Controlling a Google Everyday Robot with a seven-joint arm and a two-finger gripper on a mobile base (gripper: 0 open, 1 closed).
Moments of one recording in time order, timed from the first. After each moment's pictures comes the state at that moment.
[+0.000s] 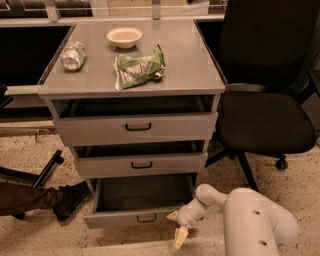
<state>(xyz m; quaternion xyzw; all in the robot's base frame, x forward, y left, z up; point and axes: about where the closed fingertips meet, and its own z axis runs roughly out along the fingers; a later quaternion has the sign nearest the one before) 0.490 -0.054 0.175 -0.61 0.67 0.41 0.13</state>
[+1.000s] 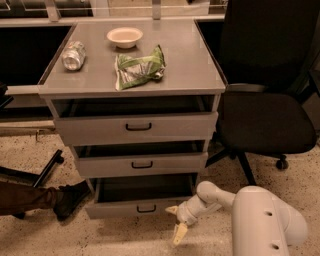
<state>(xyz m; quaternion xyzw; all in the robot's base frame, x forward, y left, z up) 0.503 -0.050 0.205 -0.63 0.66 0.38 0.17</state>
